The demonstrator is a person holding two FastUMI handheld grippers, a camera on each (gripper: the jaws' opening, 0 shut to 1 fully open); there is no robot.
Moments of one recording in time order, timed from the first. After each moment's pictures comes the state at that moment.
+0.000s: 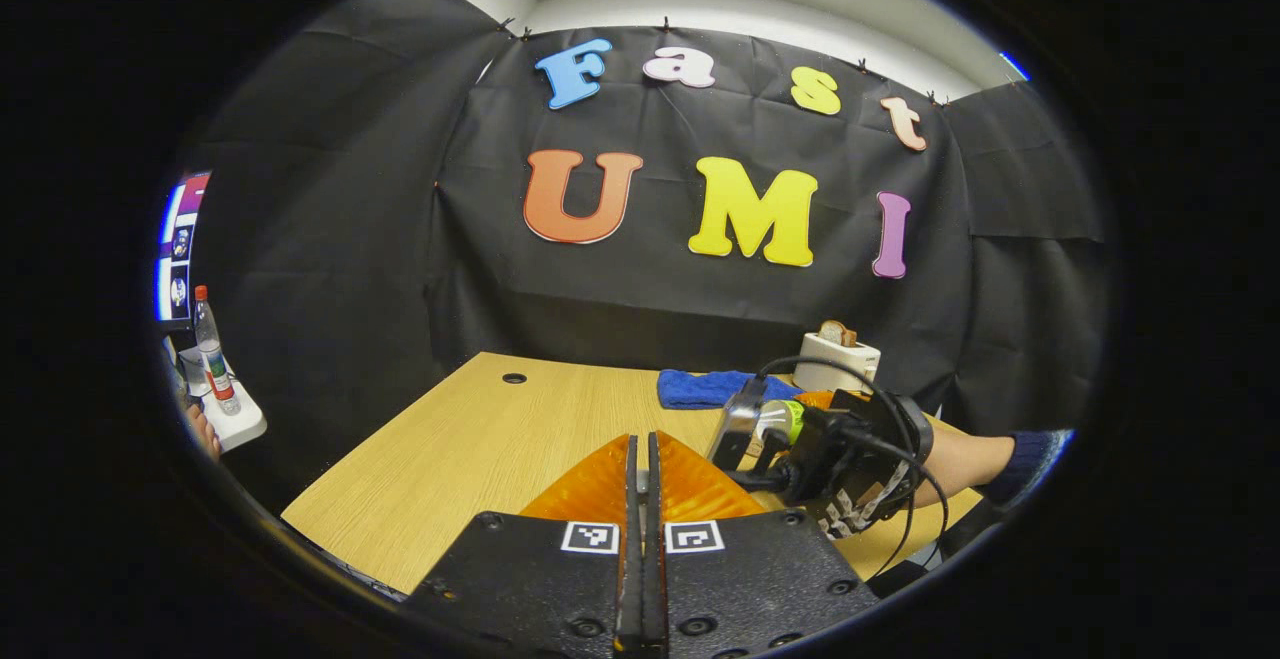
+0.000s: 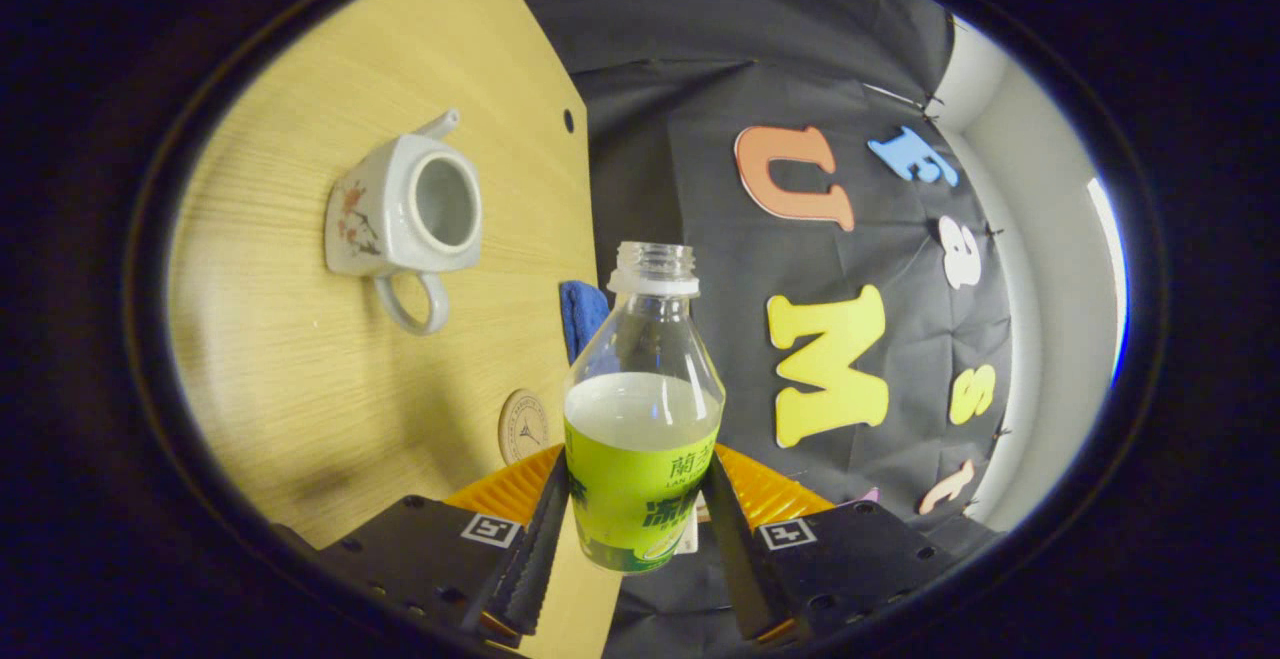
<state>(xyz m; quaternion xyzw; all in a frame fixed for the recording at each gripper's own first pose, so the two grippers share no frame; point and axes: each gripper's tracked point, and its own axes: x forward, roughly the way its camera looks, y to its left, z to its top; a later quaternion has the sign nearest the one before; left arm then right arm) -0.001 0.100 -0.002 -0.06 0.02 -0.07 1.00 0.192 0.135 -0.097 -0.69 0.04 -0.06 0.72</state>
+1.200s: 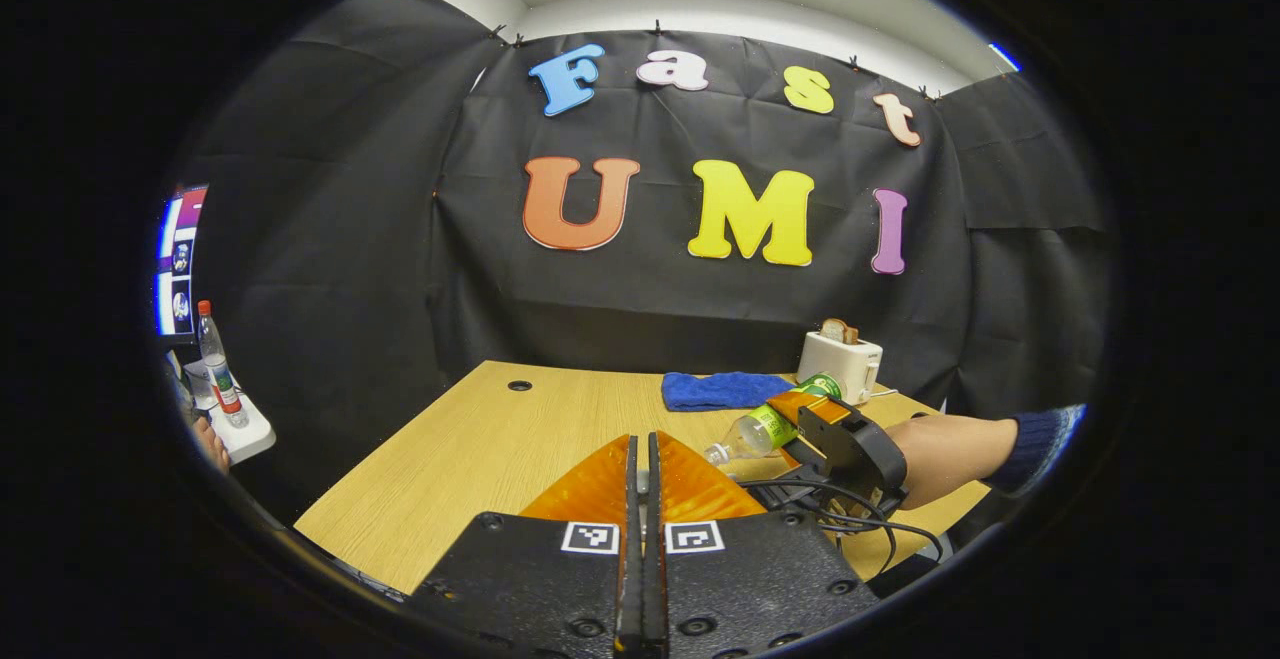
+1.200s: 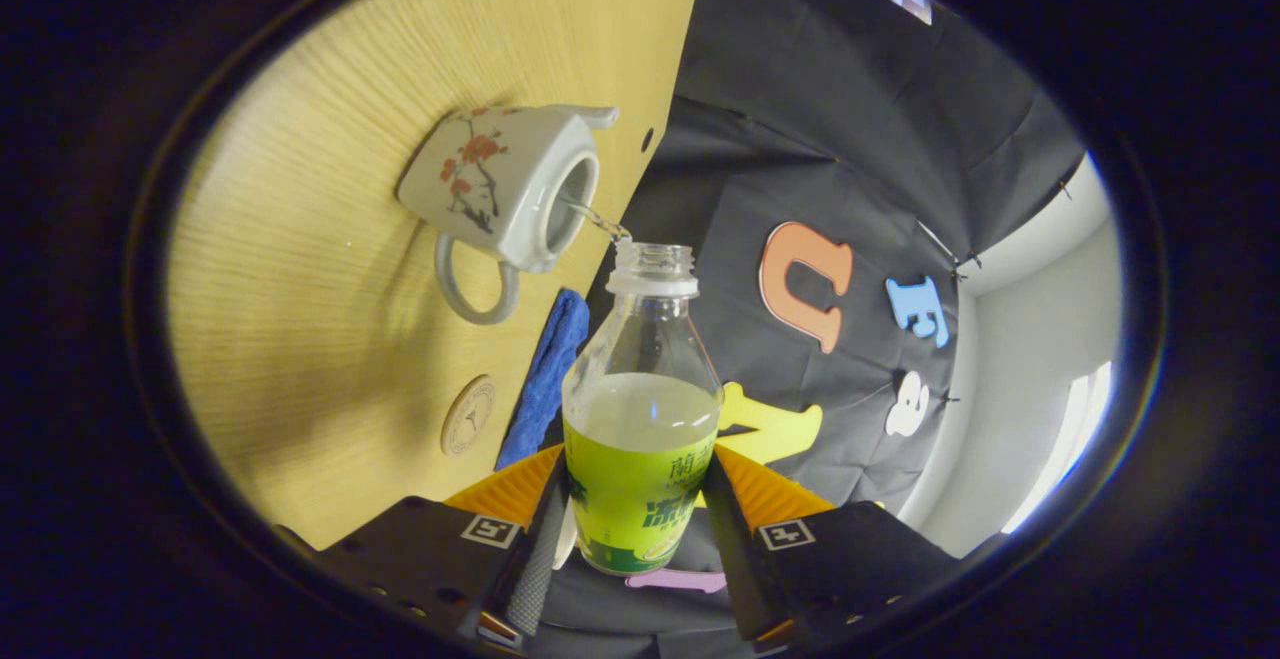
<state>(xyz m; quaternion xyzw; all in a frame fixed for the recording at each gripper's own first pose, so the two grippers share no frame) -0.003 0.106 0.000 -0.05 0.01 -0.07 1.00 0.190 0.163 -0.083 -0.83 -0.03 -0.07 0.56</state>
